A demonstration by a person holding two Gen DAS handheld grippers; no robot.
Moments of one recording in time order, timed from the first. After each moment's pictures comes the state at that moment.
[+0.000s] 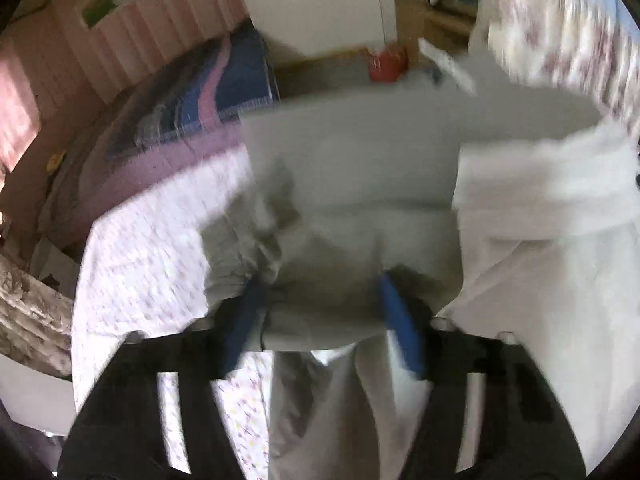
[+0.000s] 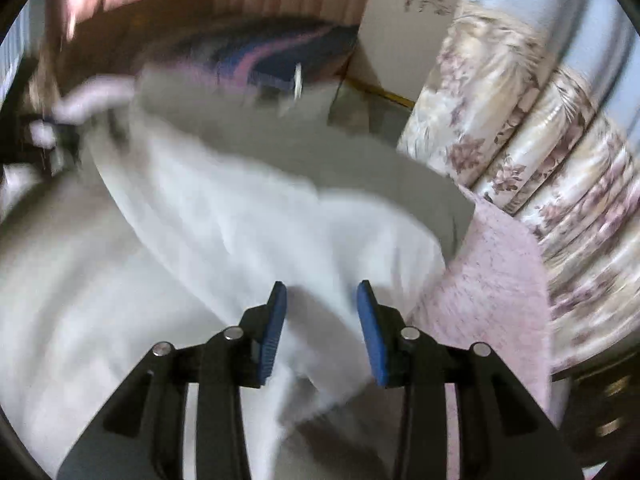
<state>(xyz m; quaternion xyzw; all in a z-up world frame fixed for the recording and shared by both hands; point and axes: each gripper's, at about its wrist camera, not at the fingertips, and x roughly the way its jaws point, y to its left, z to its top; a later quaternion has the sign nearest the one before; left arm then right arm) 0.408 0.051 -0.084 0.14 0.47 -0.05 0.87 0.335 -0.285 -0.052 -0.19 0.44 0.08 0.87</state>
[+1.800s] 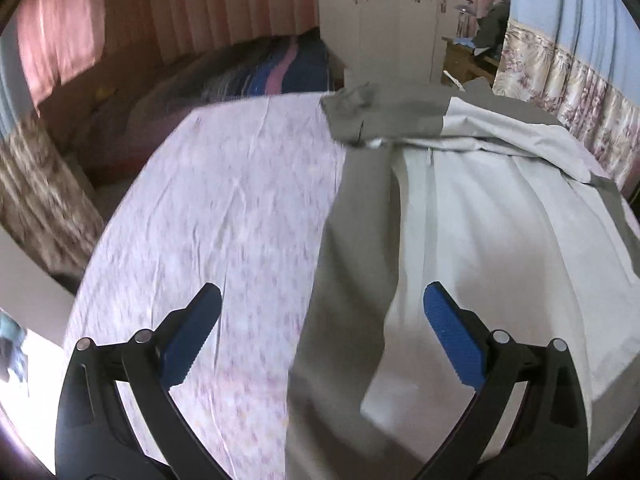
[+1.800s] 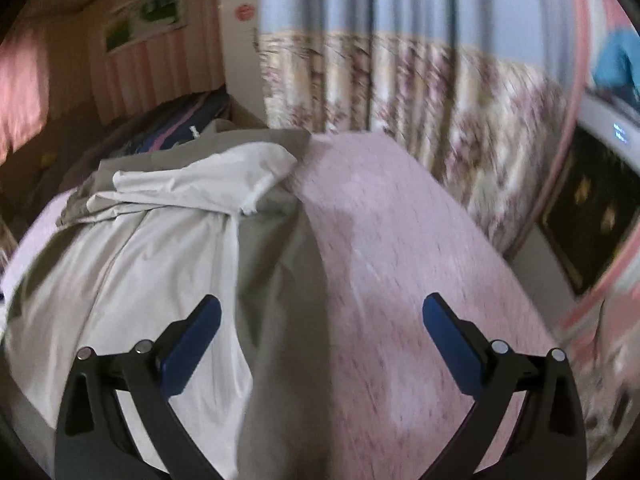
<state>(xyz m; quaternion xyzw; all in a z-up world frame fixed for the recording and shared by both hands) 0.143 0.125 -0.058 0.00 0.41 0.02 0.91 0.089 -0.374 -0.034 0.06 0.34 -0.10 0.93</state>
